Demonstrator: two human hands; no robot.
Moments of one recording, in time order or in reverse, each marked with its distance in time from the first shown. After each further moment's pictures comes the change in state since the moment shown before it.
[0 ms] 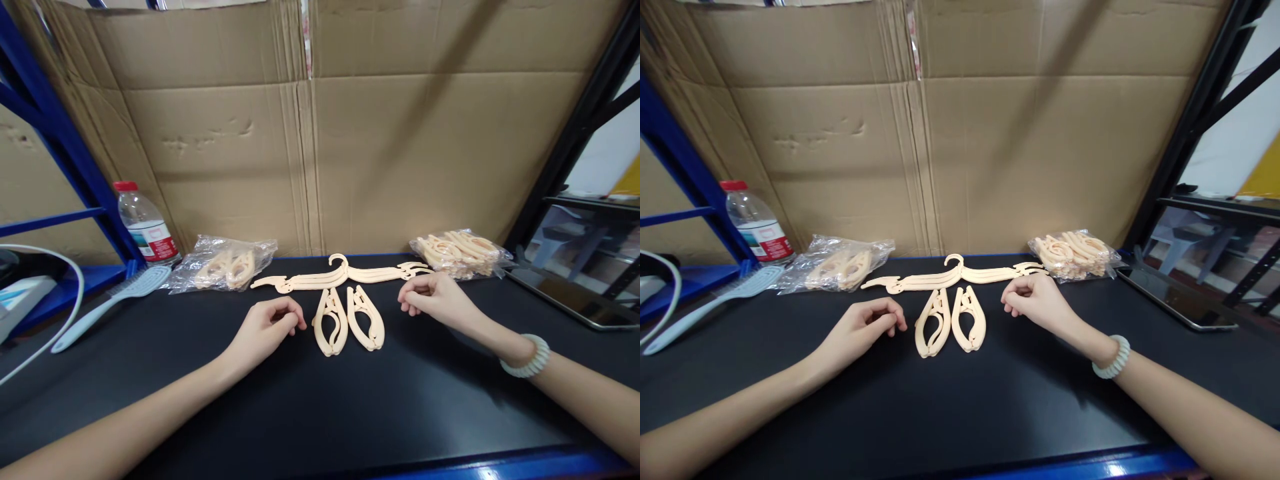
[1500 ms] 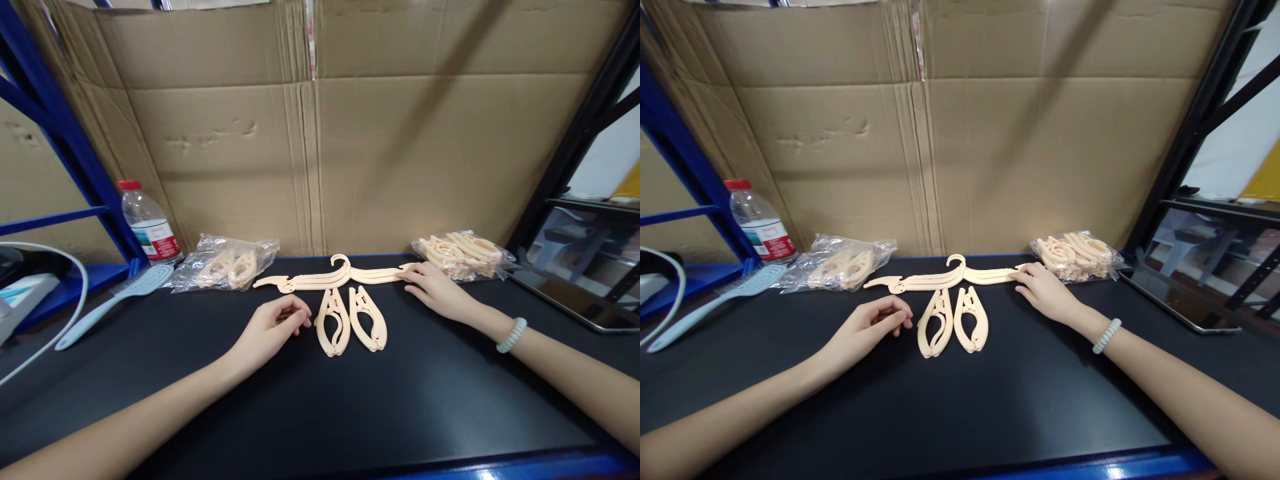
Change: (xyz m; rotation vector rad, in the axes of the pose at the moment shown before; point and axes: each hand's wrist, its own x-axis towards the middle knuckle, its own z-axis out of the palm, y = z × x) left_hand -0.001 -0.002 0.001 -0.096 -0.049 -0.015; right_hand 0.033 0.061 -0.026 -0.810 -0.008 -0.499
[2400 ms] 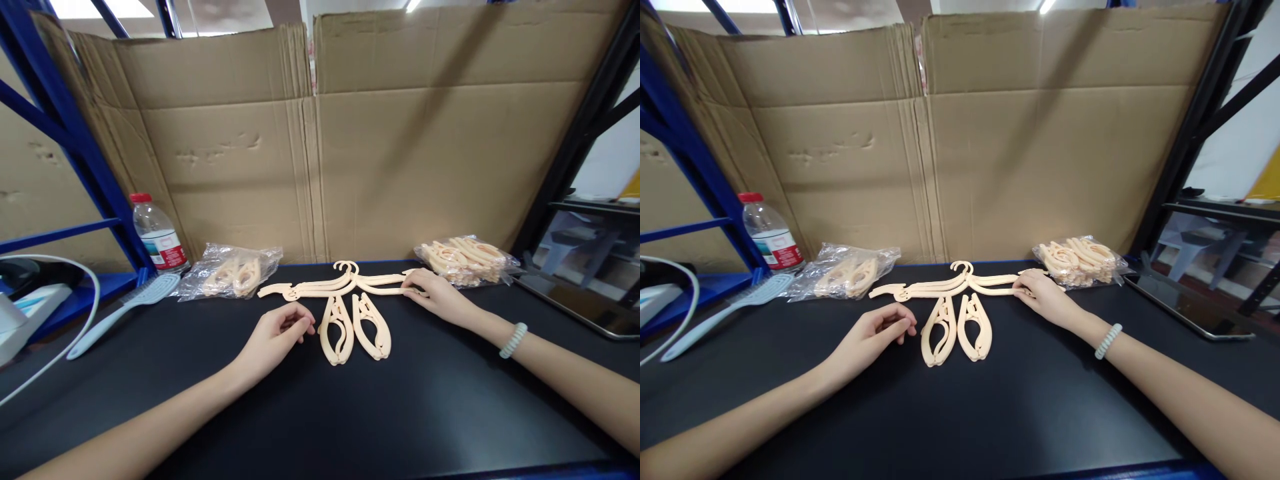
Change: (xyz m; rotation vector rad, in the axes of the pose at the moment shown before) left_hand -0.001 0.005 0.001 -0.005 0.014 0.022; right_hand 0.008 -0.008 -0.001 0.167 0.086 0.000
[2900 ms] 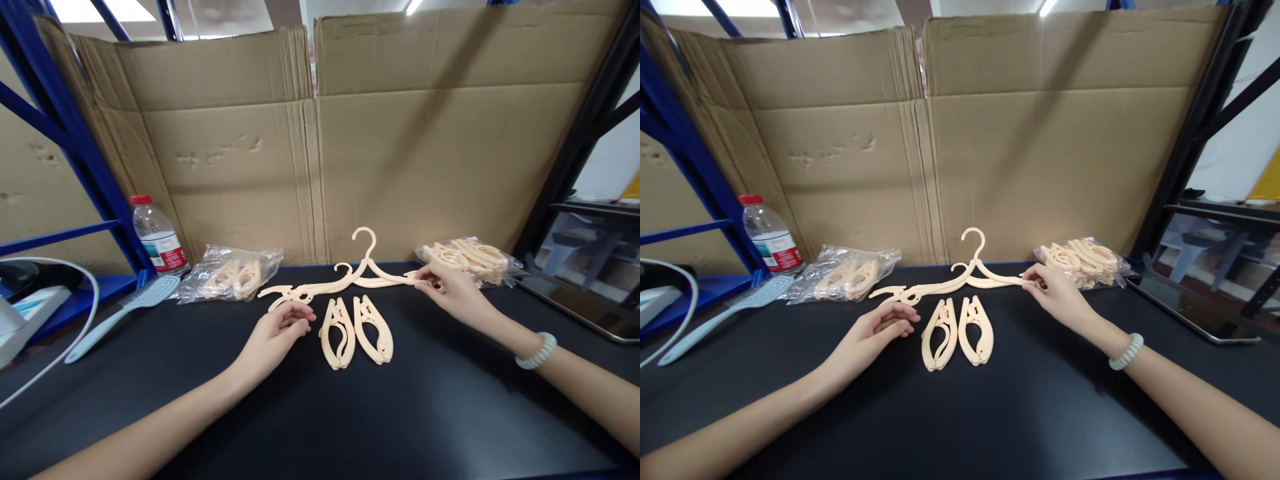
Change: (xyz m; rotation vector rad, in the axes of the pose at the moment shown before) left_hand 0.003 -0.007 -0.001 -0.147 0.083 -0.059; right_hand -0.001 -0.013 -0.019 0.099 0.171 0.197
